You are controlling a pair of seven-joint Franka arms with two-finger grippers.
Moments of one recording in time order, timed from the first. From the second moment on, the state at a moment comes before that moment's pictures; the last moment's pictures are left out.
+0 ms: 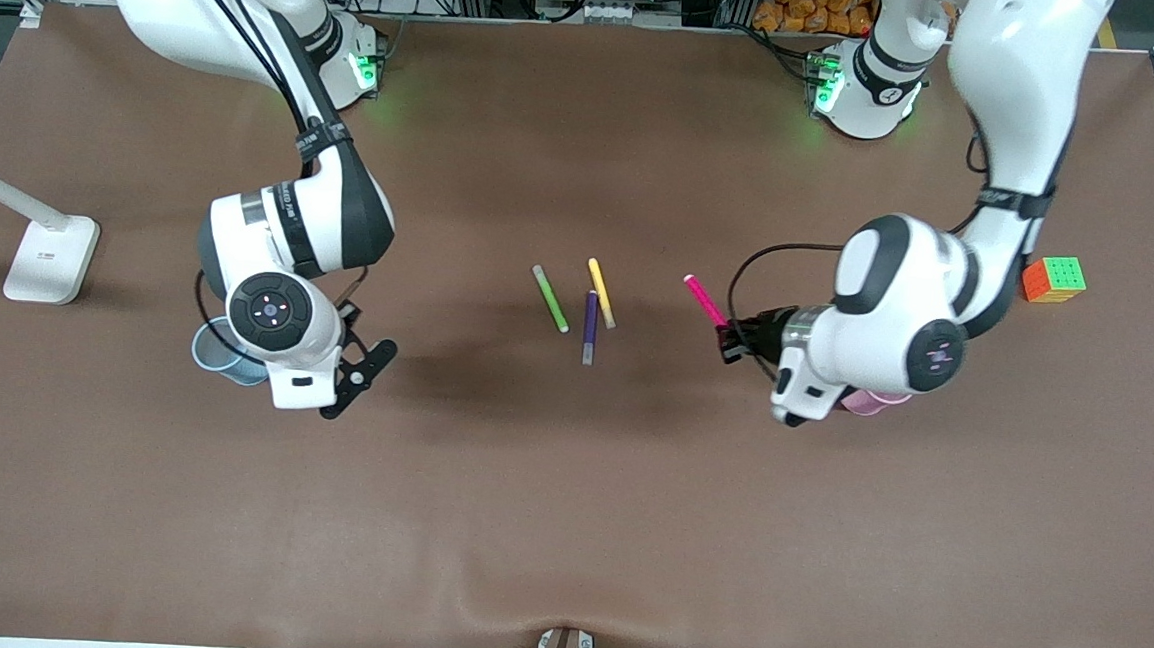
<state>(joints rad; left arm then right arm) -0.21 0.46 -0.14 -1.63 -0.40 1.83 -0.72 0.35 0.54 -0.02 -1.51 -0.22 1.74 -0.58</state>
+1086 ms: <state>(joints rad) 0.06 0.23 -0.14 -1.64 -0.14 1.69 -0.55 0.10 0.61 -0.02 -1.59 -0.40 1.80 -0.71</state>
